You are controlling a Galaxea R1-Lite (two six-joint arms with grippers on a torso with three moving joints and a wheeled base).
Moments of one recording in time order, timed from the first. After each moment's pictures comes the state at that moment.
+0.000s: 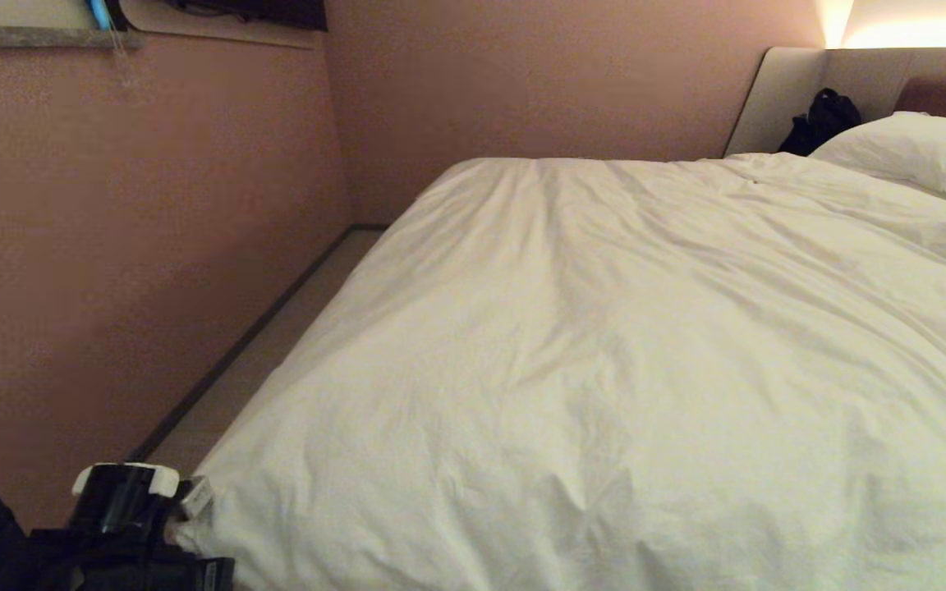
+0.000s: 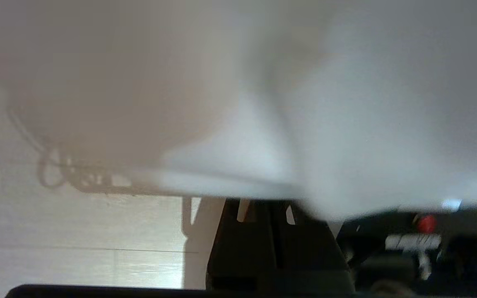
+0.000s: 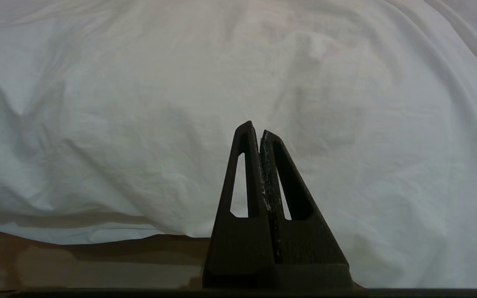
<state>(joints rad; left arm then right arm) 0.02 1.92 -0.25 -0.59 -0.16 -0.12 0.00 0.00 0.00 -0.01 -0.01 0.00</state>
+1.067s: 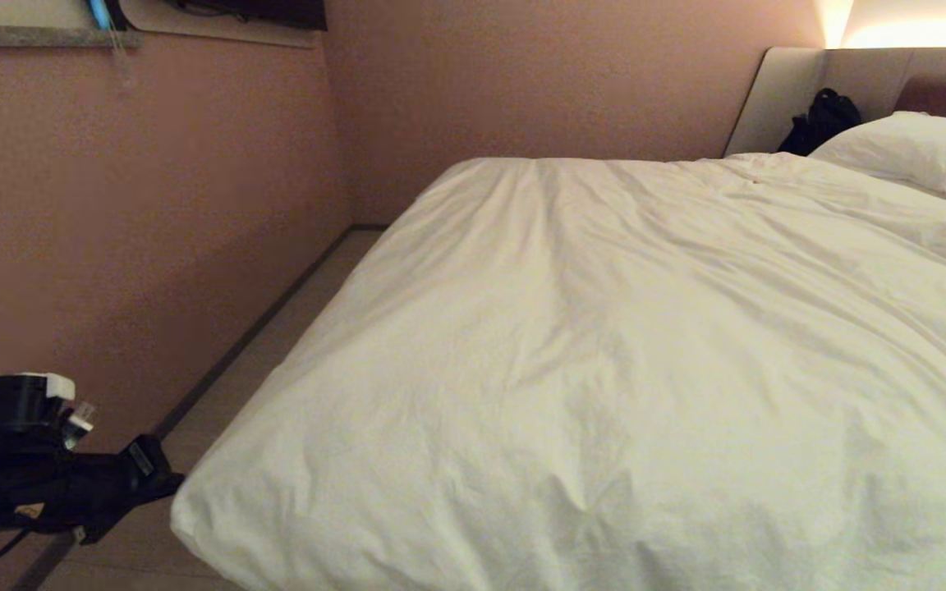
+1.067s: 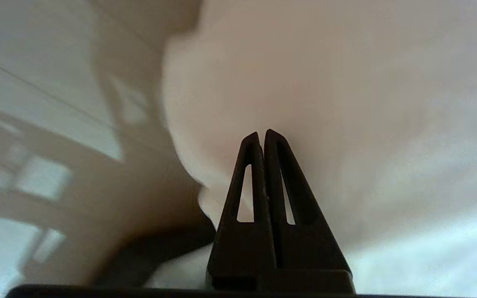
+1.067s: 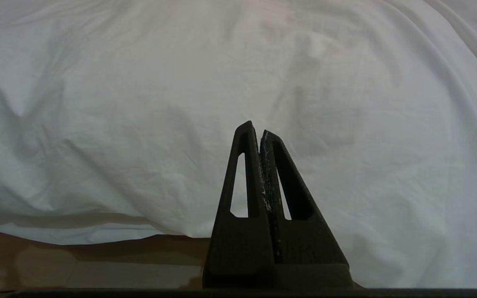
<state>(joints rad) 0.34 1.86 -0.63 -0.28 -0.45 -0.49 0.01 0.00 0.00 -0.01 -0.01 0.00</state>
